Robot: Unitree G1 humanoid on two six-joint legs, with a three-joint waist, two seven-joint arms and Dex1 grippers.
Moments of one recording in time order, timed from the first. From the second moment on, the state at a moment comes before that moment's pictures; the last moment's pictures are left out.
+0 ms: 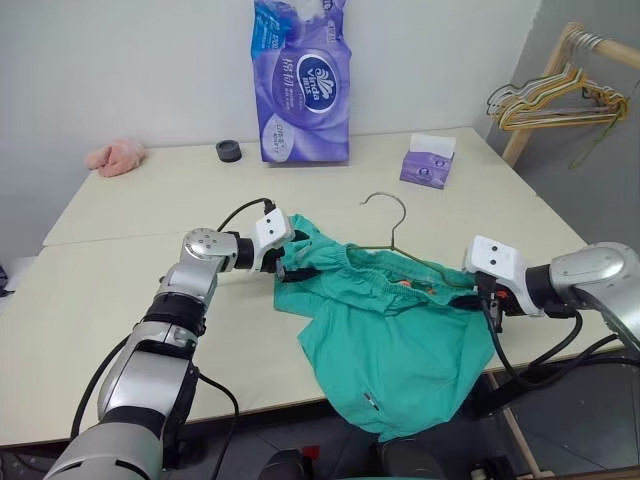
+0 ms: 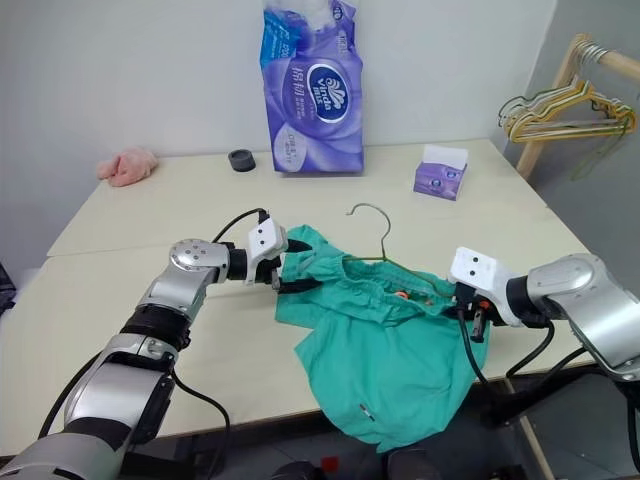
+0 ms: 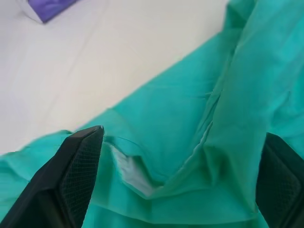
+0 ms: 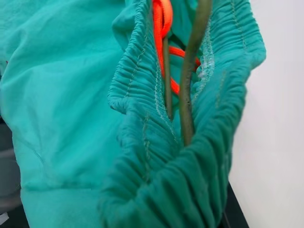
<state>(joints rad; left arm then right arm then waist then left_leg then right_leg) -0.81 0.49 -0.18 0.81 -0.04 -0.14 -1.12 -0.42 -1.11 0.17 -0.47 0.37 0.91 1.05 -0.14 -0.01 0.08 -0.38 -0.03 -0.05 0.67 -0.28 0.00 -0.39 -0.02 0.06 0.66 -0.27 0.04</state>
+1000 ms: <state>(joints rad) -0.80 0.41 -0.08 0.36 -0.28 0.29 -1.20 -0.22 -0.86 -0.57 -0.57 0.71 1.57 0.76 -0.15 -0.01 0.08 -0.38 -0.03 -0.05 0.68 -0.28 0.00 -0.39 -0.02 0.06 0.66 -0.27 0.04</state>
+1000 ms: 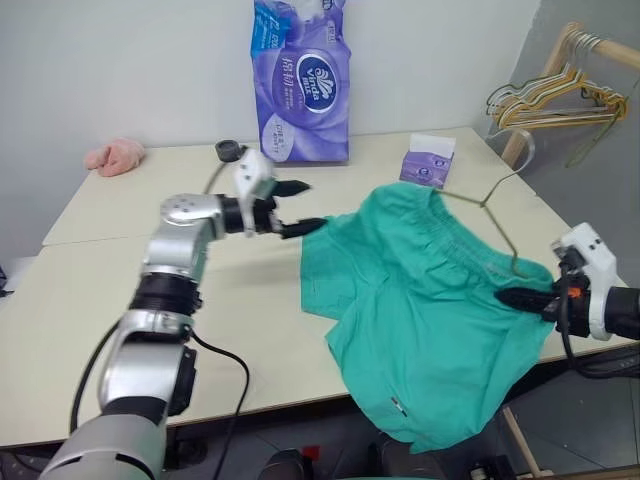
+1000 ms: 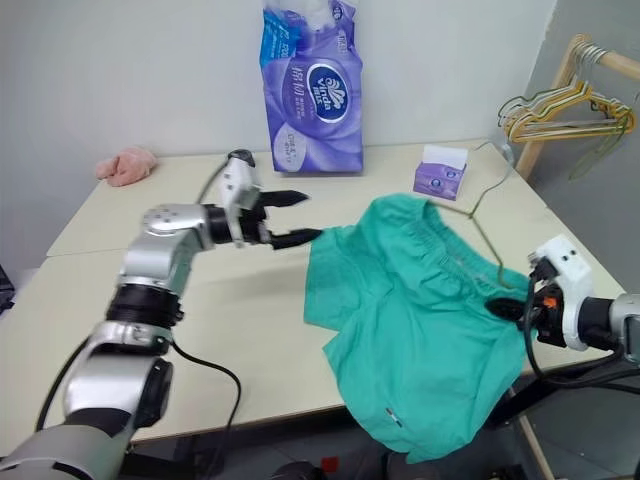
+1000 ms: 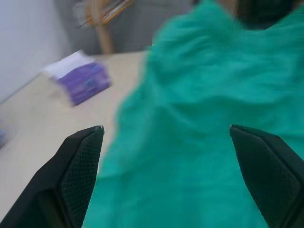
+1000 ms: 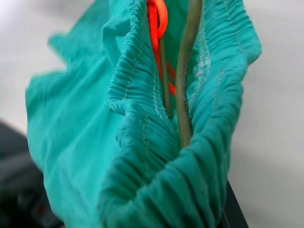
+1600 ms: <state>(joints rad) -0.94 0.23 -0.25 0.02 -0.39 0.65 -1.13 -0.19 -0.81 -1.06 -0.46 1.26 1.61 -0.22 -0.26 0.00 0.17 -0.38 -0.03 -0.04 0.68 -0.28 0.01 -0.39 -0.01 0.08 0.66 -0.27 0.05</state>
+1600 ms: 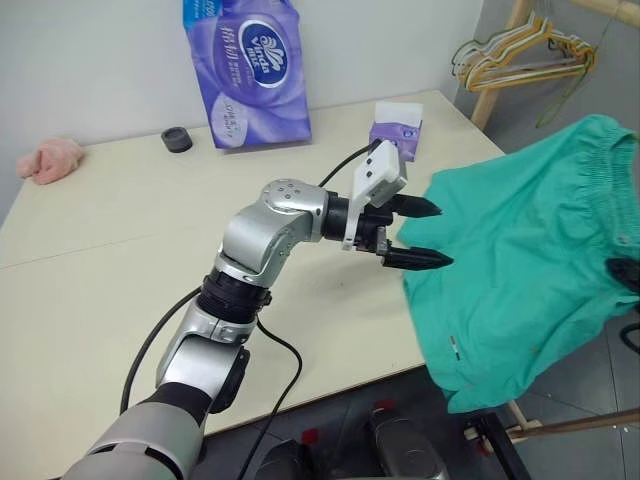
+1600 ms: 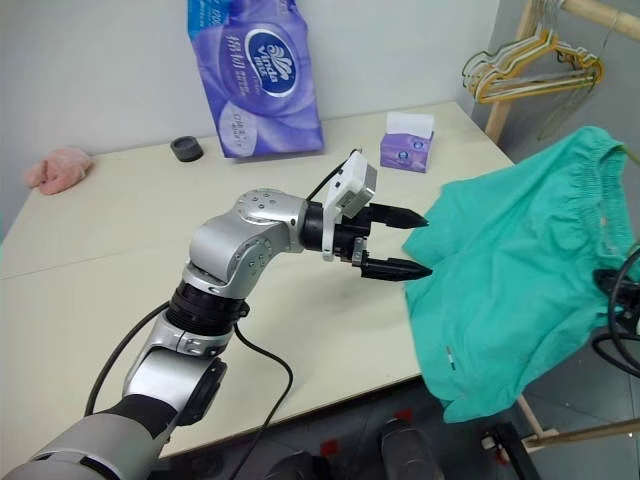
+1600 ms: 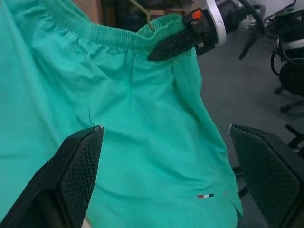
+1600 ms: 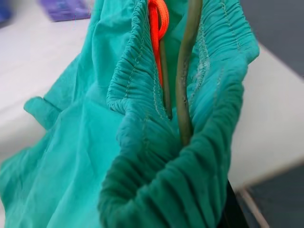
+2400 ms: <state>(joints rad) -1.02 0.10 -0.29 0.03 -0.37 0.45 -1.09 -0.16 -1.14 -0.97 0.06 1.76 1.22 -1.01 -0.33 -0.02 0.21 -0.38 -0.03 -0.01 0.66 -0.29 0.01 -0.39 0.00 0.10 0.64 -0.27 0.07</state>
